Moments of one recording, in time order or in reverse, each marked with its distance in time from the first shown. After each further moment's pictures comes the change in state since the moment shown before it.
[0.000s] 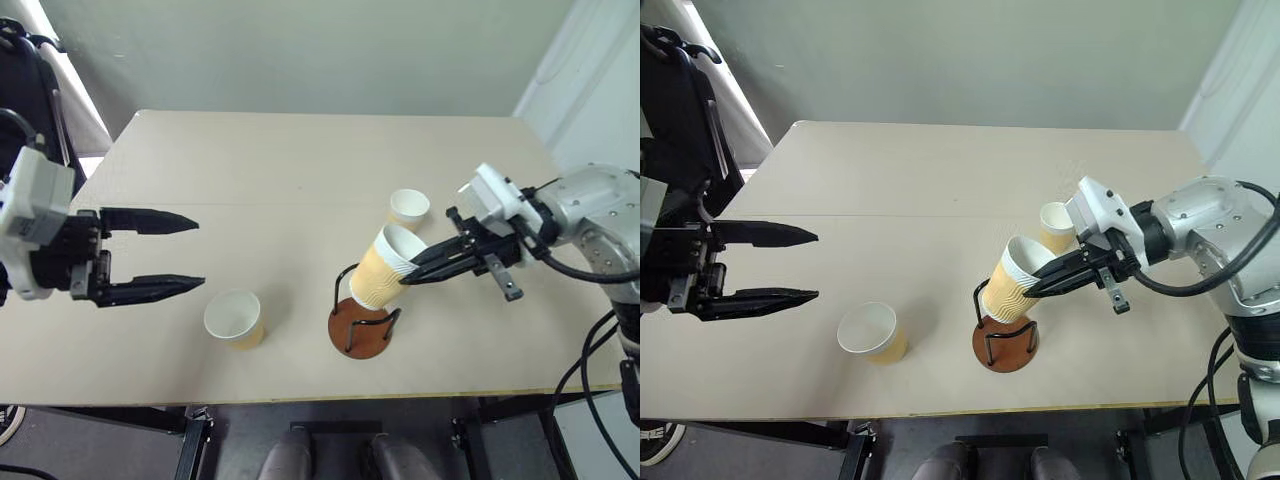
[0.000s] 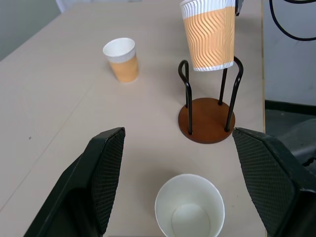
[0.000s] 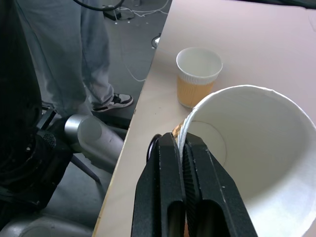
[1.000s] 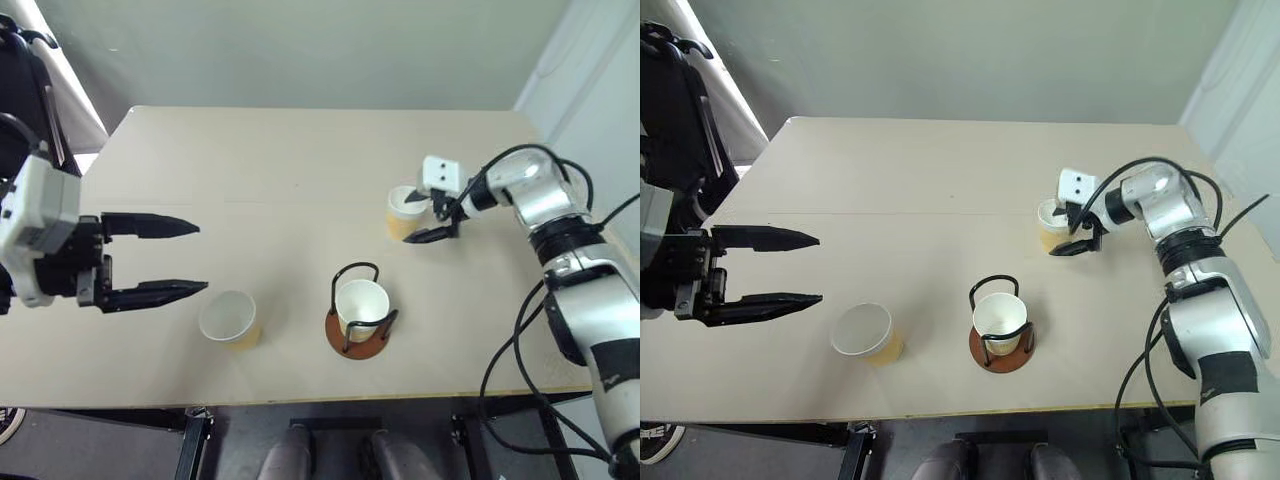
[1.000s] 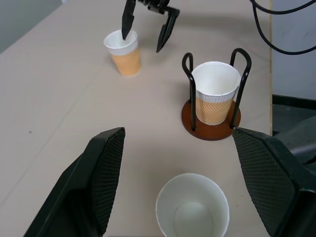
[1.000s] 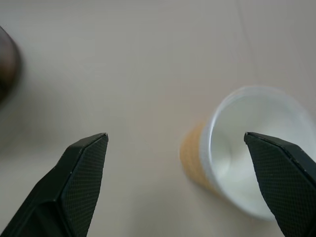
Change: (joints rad) left arm 0.069 -0.010 0.050 -0.081 -0.013 0.013 0.055; right arm -0.439 0.325 0.234 1.361 -0.746 -0.789 -0.220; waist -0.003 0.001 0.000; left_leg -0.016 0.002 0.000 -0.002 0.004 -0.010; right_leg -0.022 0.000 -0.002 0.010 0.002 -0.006
